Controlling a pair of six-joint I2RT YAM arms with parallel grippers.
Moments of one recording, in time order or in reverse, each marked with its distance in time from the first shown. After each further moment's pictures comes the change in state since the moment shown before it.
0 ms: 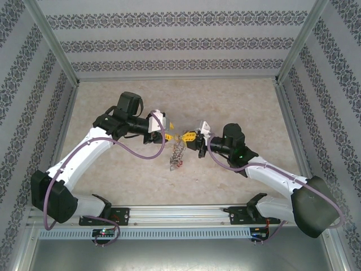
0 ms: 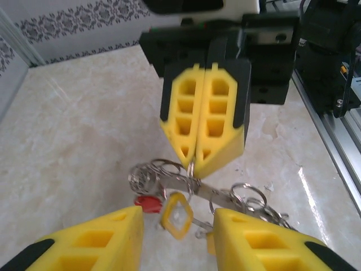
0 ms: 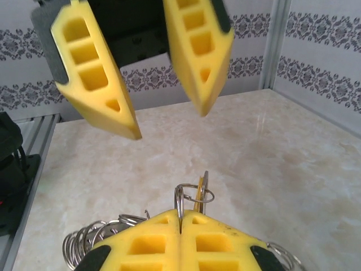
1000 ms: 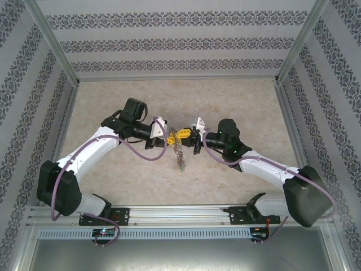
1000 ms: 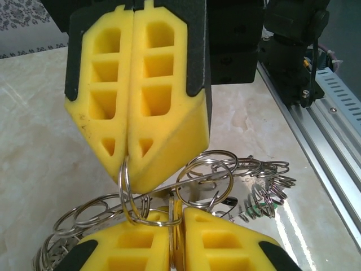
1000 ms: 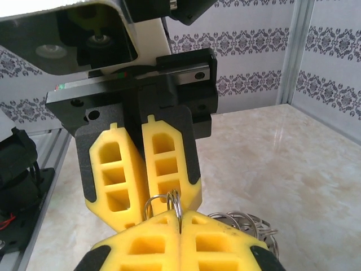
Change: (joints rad) left arm 0.003 0.063 -0.092 0.017 0.104 0.078; right arm 0.015 0.113 0.075 0.101 -0.047 0.060
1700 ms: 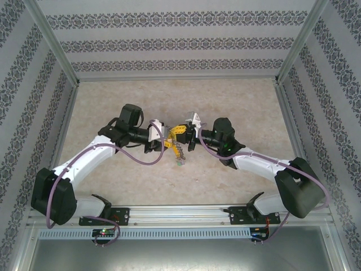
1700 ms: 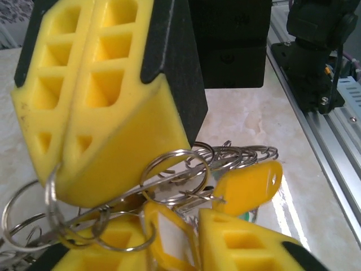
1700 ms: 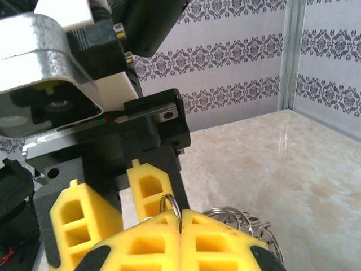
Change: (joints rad) left arm 0.003 -0.095 -0.160 0.201 -0.043 -0.175; right arm 0.039 0.091 0.037 0.122 0.051 0.113
